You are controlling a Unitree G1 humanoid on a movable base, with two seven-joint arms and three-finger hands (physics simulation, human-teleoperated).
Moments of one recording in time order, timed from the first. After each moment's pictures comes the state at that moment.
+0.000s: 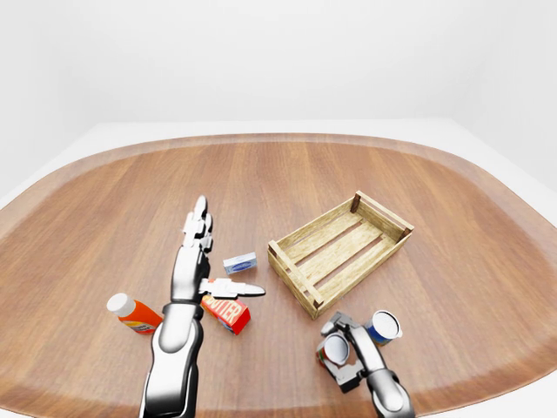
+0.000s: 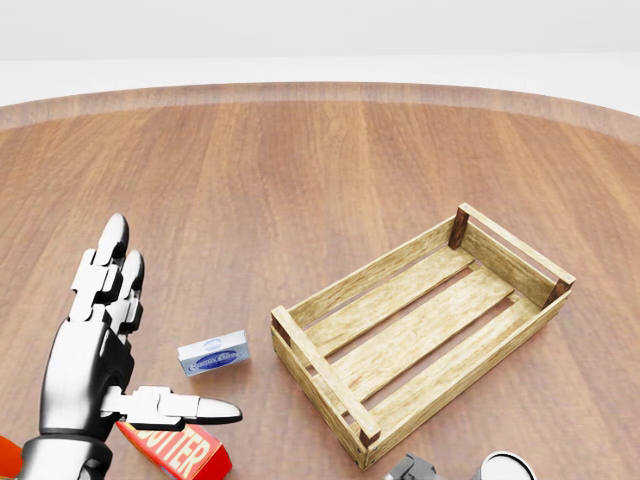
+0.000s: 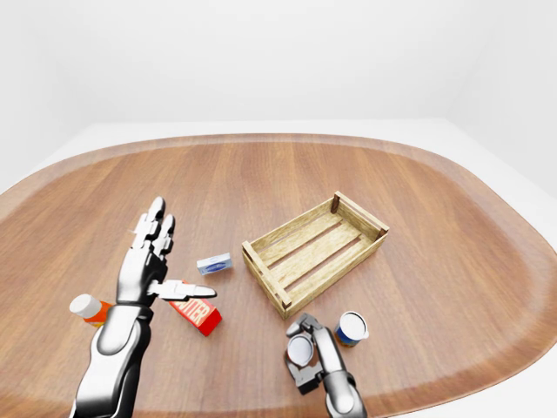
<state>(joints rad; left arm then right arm) 0.07 0.02 0.03 -0.34 0.05 0.09 -0.10 0.30 -0.05 0.10 0.28 -0.32 -0.09 0.04</state>
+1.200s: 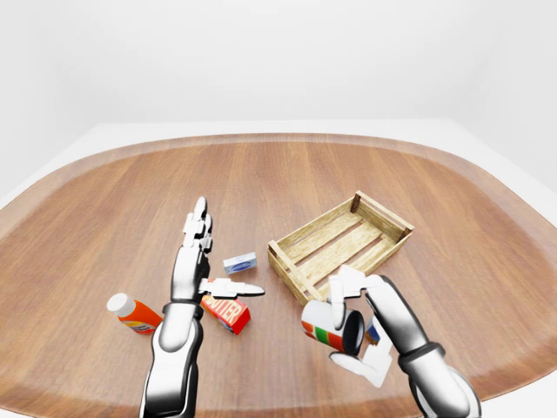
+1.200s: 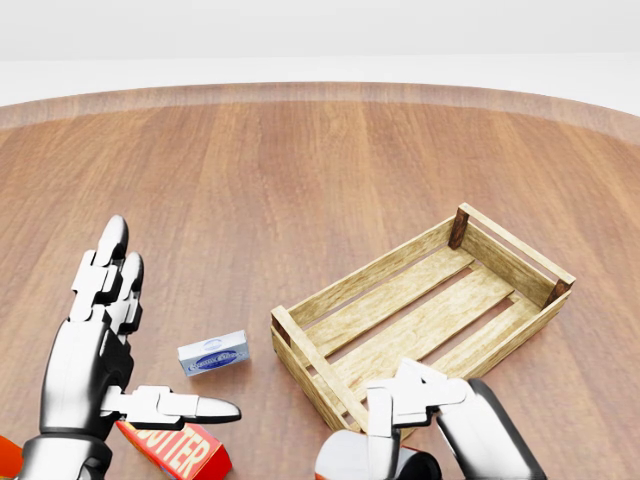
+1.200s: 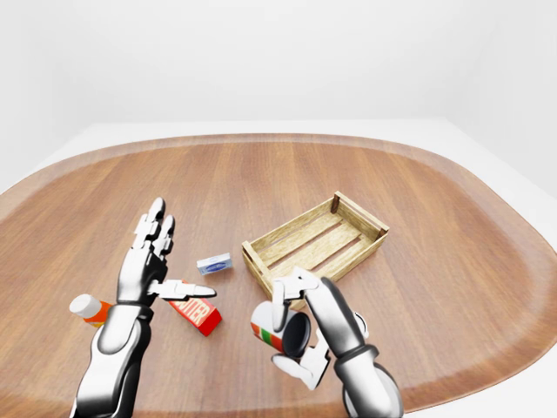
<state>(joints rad) 0.07 0.02 0.04 -0.32 0.05 0.09 -0.09 0.41 -0.11 0.17 -0.73 -0.37 0.09 0.30</state>
